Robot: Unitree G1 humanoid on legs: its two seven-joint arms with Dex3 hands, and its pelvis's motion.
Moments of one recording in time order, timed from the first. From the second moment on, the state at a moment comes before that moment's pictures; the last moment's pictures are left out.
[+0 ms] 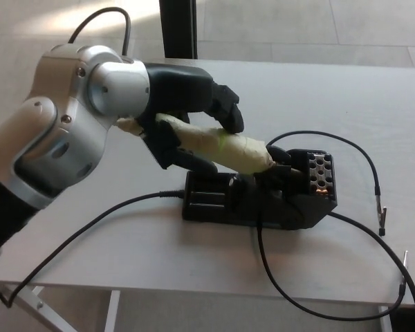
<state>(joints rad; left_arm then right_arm) -0.90 0.65 -0.66 -0.08 0.35 0.44 -0.90 -0.16 -0.85 -0.36 1.25 0.05 -0.09 0.21</state>
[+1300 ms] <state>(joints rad) -0.72 0.70 -0.71 -0.09 0.63 0.20 -0.53 -0.17 -0.85 -0.35 1.25 0.05 -0.09 0.21</state>
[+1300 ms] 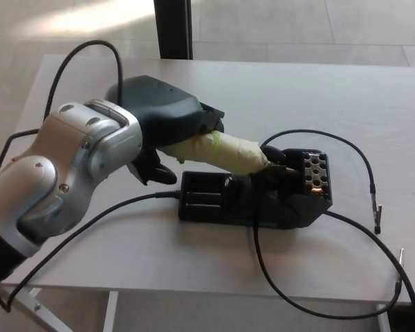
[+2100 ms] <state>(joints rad) -0.52 0.54 -0.44 0.02 0.56 0.01 -0.35 -0.17 -0.86 -0.34 1.25 0.04 -0.10 0.21</state>
